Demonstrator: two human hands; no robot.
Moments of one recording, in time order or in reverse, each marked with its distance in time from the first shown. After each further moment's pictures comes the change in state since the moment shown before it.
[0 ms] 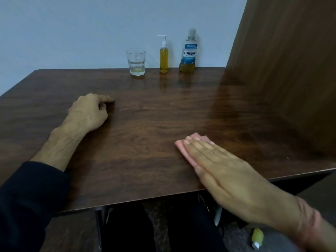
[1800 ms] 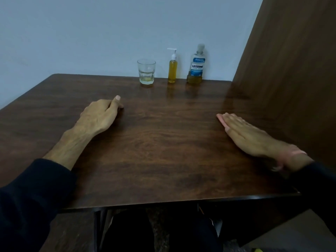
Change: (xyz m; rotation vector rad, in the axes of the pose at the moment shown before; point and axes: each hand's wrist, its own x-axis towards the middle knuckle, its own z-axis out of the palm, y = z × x) left_hand -0.011 0.009 -0.007 -0.147 -0.050 -0.023; right_hand 0.081 0.169 -0.011 0.057 -0.074 0.192
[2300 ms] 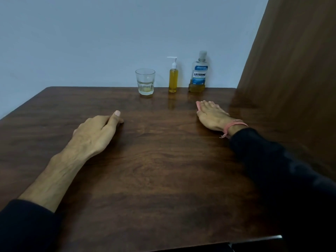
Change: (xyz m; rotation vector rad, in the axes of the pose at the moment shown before) left_hand 0.018 -0.006 0.007 0.067 0.037 0.026; right_hand 0.180 -0.039 -0.001 0.006 -0.112 0.284
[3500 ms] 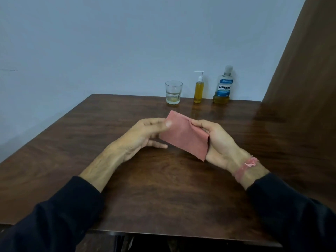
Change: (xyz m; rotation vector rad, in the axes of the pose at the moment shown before) left_hand -0.021 0.016 0.004 -1.020 -0.419 0.180; right_hand -0.142 -0.115 -0.001 1.677 -0.340 -0.121
